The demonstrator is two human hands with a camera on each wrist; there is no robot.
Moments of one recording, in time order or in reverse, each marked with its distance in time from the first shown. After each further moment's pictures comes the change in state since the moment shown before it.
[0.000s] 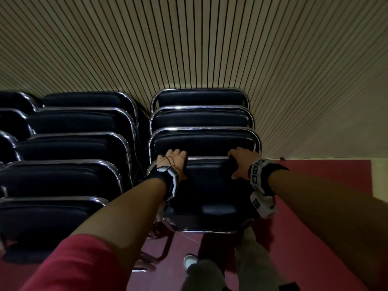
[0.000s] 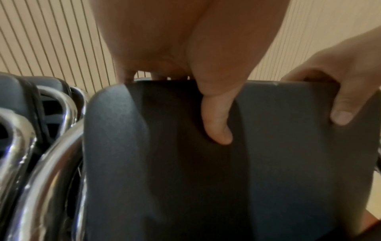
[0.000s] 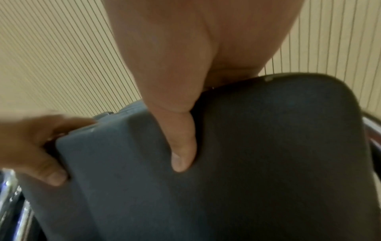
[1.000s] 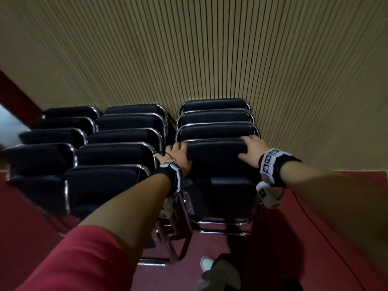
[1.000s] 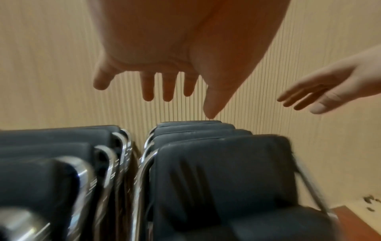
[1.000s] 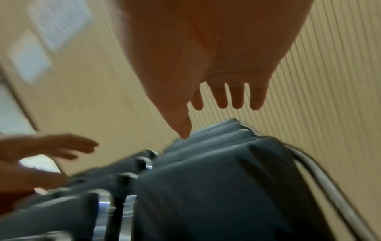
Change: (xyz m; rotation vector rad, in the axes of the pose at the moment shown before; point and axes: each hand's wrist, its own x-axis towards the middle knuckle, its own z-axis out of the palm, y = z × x) left_hand -0.231 0.010 0.014 -0.091 0.388 -0.221; right_hand -0.197 -0.059 0.023 0.213 0.440 0.061
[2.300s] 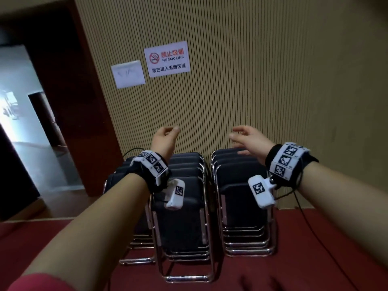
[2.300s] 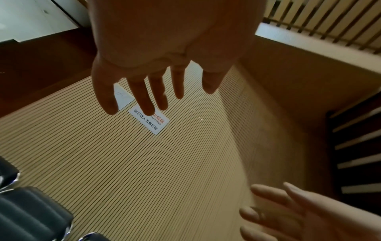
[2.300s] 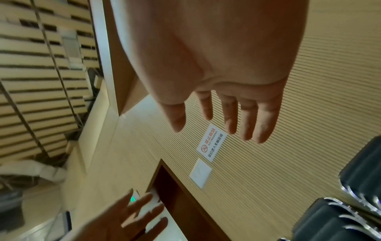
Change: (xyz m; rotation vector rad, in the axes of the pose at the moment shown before) left_hand -0.655 -0.270 -0.268 -1.247 0.472 0.181; right_hand -0.686 -0.359 -0.117 0.928 0.277 -0.277
